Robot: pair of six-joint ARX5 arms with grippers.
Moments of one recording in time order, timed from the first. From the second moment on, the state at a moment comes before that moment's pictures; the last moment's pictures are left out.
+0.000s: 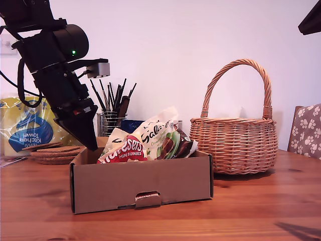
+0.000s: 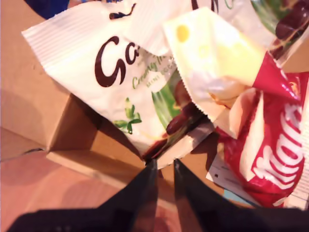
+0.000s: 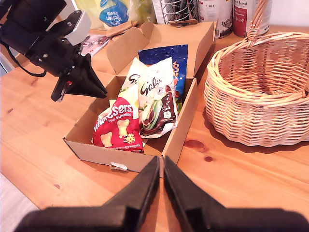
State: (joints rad) left arm -0.37 1.76 1.22 -0.55 0.21 0.52; right arm 0.26 0.54 0.58 -0.46 -0.39 0.00
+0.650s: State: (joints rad) left arm -0.41 1.59 1.24 -0.61 0.39 0.48; right arm 0.26 0.55 0.58 -0.47 -0.39 0.00
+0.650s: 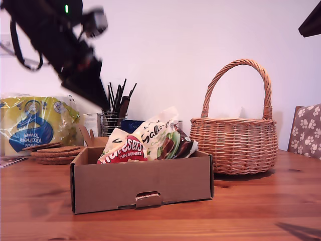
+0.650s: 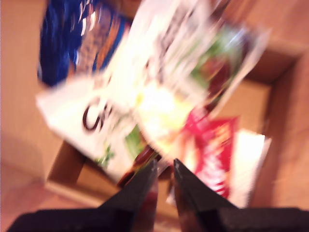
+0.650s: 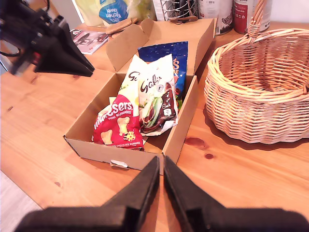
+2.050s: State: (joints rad) left arm -0.49 1.86 1.24 -0.54 0.33 0.42; right arm 0.26 0.55 0.58 -0.47 -0.39 0.00
